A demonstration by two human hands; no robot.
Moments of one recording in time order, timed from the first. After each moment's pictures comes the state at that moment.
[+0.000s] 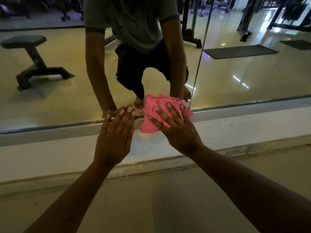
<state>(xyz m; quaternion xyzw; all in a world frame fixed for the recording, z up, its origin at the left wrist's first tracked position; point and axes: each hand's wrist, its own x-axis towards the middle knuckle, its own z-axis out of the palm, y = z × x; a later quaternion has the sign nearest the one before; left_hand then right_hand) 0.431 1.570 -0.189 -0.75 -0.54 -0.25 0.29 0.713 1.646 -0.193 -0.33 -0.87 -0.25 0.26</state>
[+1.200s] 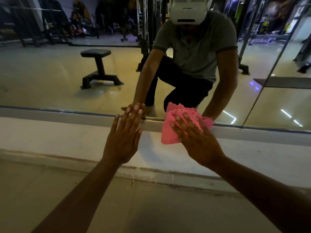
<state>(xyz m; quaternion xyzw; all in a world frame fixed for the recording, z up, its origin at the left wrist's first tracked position) 0.324 1.508 -0.181 -0.67 -0.65 -0.23 0.27 0.628 1.637 -0.194 -0.23 -0.89 -0.27 0.28</state>
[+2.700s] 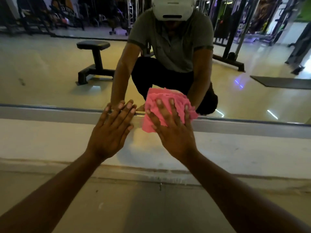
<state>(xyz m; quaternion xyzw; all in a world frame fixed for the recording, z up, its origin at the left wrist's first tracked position) 0.086 1.492 -0.206 -0.71 -0.54 -0.25 0.37 0.356 1.579 -0.201 -0.30 -0.85 -0.27 0.33</state>
